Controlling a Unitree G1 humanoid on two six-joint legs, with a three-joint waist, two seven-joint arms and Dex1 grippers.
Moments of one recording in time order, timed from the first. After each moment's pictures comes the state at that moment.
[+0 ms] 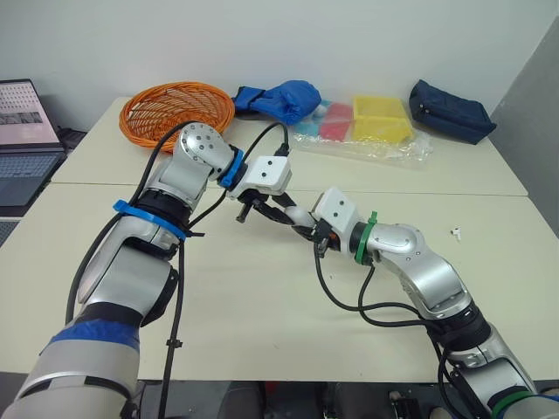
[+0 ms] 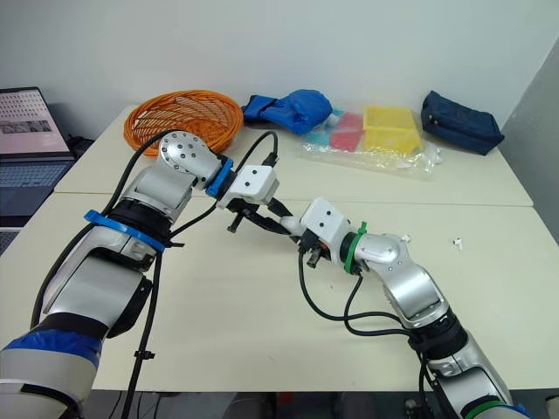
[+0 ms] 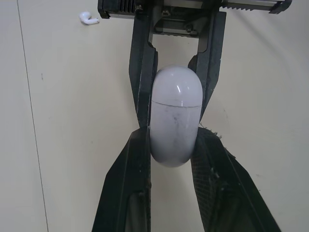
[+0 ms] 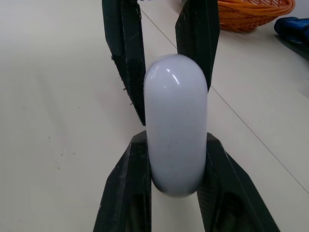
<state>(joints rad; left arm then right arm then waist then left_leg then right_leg) -1.21 0.54 -0.47 0.78 -0.09 -0.18 -1.61 -0.56 -0.37 0.35 -0.25 0.10 0.62 0.63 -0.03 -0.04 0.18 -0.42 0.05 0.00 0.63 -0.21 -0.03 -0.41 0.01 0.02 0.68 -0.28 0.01</state>
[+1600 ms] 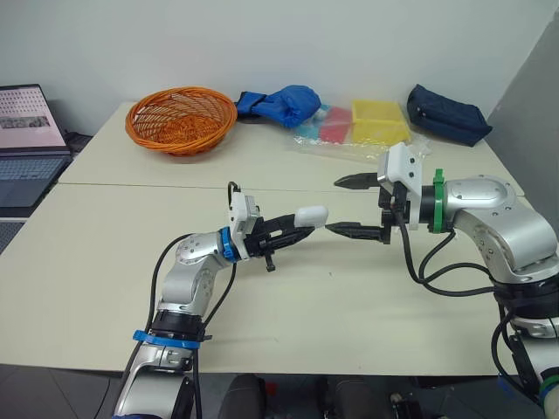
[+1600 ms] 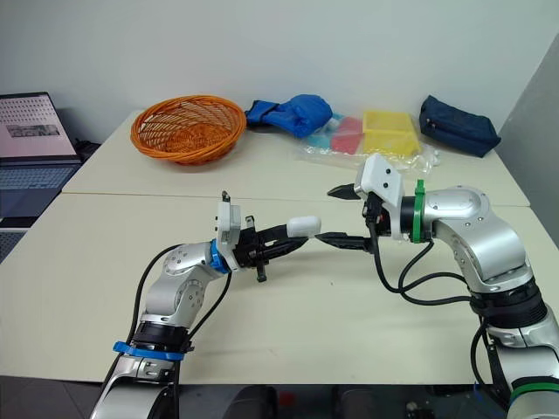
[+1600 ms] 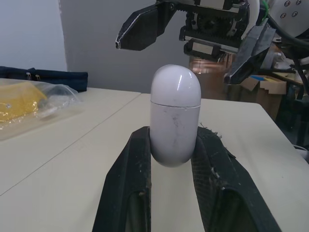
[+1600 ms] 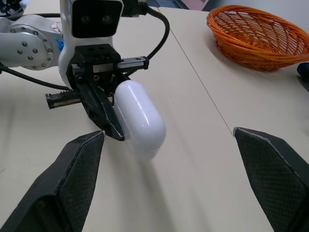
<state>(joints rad) -0.47 0.28 -0.02 0.17 -0.42 0.10 -1.19 -0.73 -0.69 0.16 -0.22 0.41 0.62 1.02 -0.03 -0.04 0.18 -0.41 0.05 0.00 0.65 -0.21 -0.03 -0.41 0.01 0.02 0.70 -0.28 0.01</state>
